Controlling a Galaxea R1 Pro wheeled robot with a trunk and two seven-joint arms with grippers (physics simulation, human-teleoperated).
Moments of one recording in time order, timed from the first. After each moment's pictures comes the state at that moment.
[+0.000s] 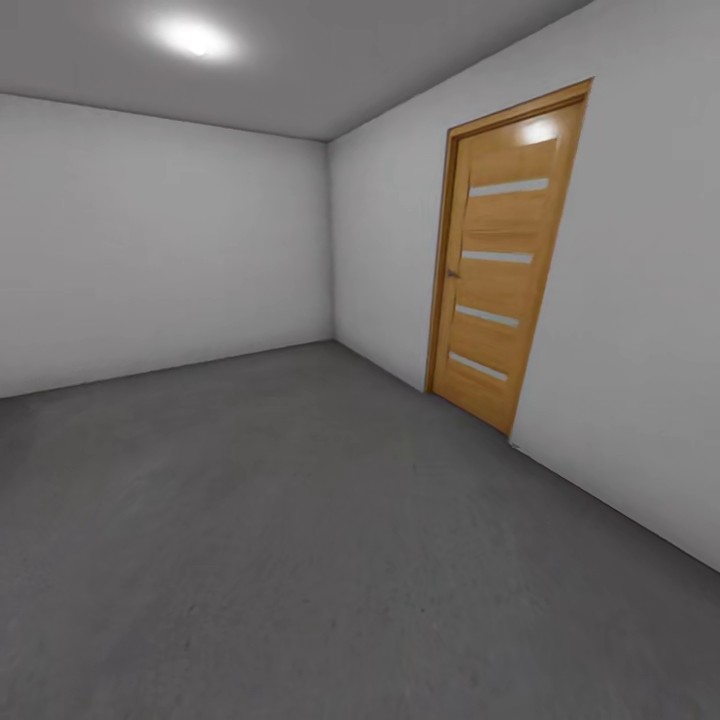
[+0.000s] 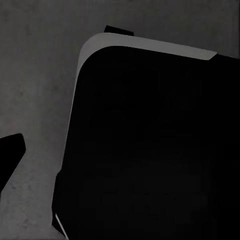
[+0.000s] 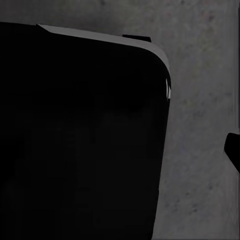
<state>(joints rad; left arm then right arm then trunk) 0.00 0.01 0.01 -0.07 0.22 -0.04 0.00 0.00 0.00 0.01 0.00 0.08 -0.16 0.00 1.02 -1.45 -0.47</state>
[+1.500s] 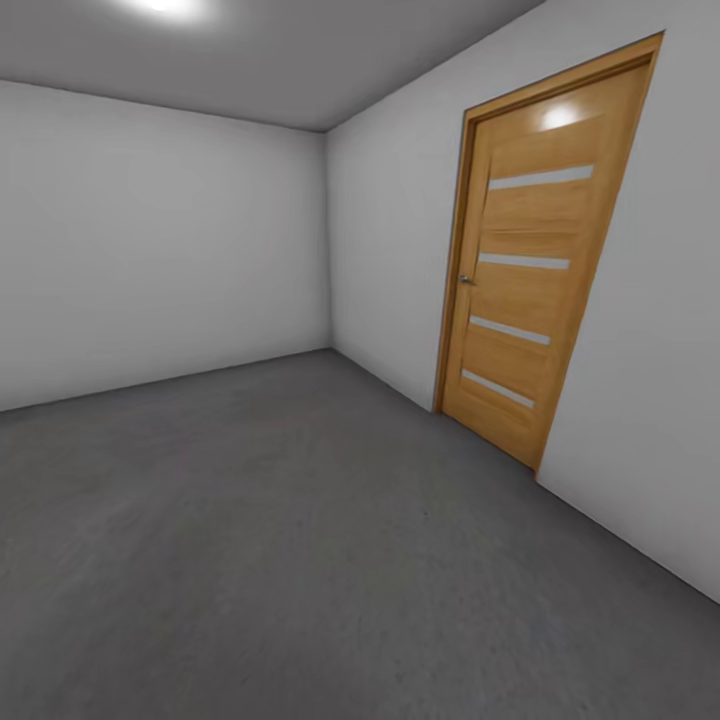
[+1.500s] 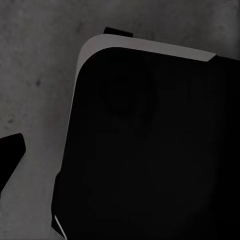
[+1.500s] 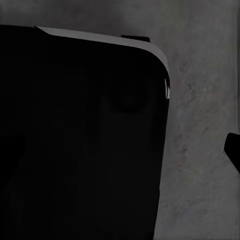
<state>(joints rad) 0.00 0.01 0.01 -0.07 0.22 -0.04 0.00 0.00 -0.01 0.00 0.00 0.07 -0.16 0.00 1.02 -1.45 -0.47</state>
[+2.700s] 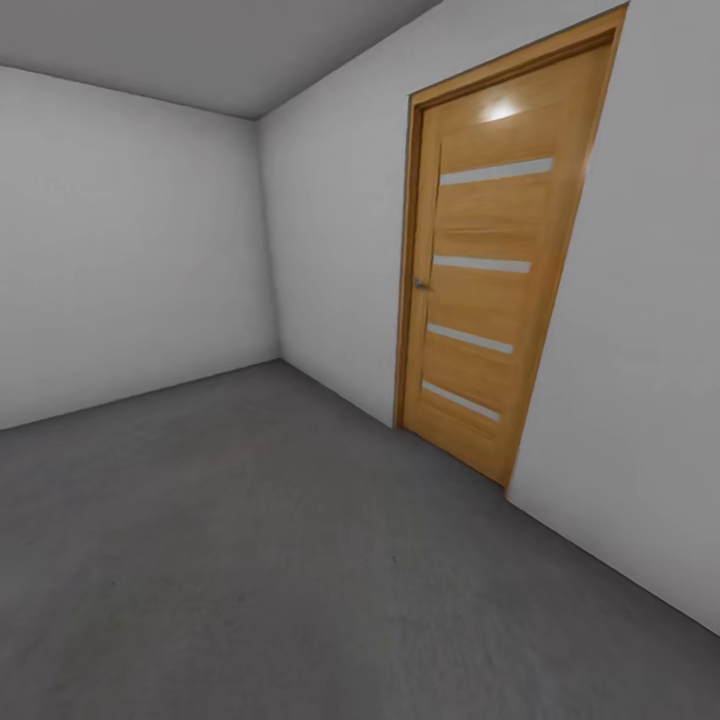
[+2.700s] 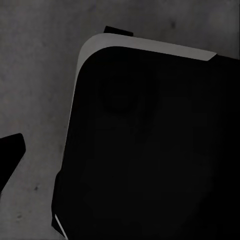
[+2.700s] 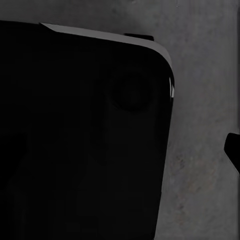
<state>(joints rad) 0.00 0.01 0.01 -0.07 0.22 -0.04 0.00 0.00 0.00 0.01 0.00 0.08 -0.15 0.00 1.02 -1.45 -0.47</state>
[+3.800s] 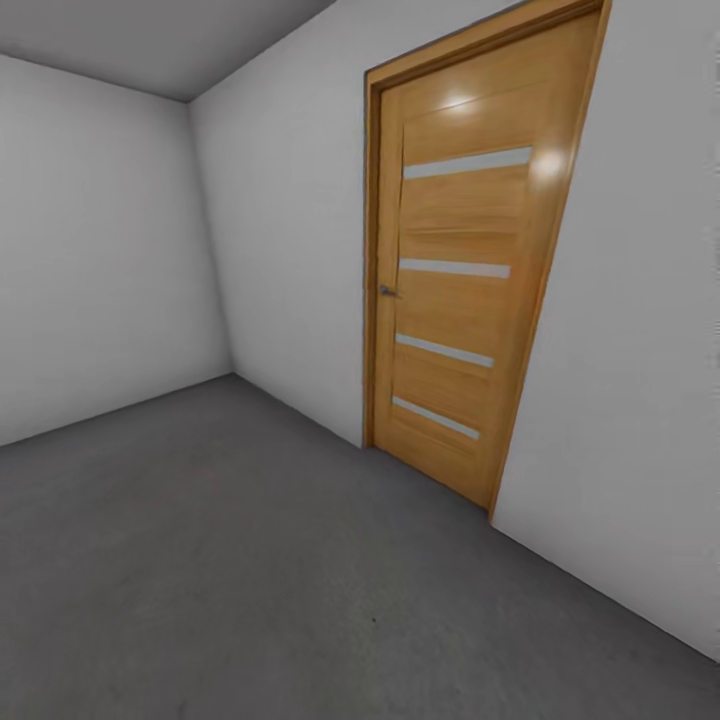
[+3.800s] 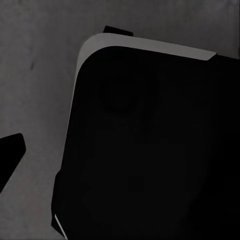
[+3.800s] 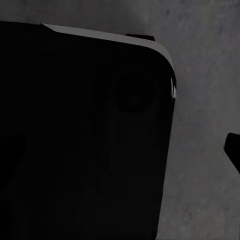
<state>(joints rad) 0.00 0.01 0.01 -0.07 0.22 -0.04 0.00 0.00 0.00 0.01 0.00 0.08 -0.15 0.00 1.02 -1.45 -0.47</state>
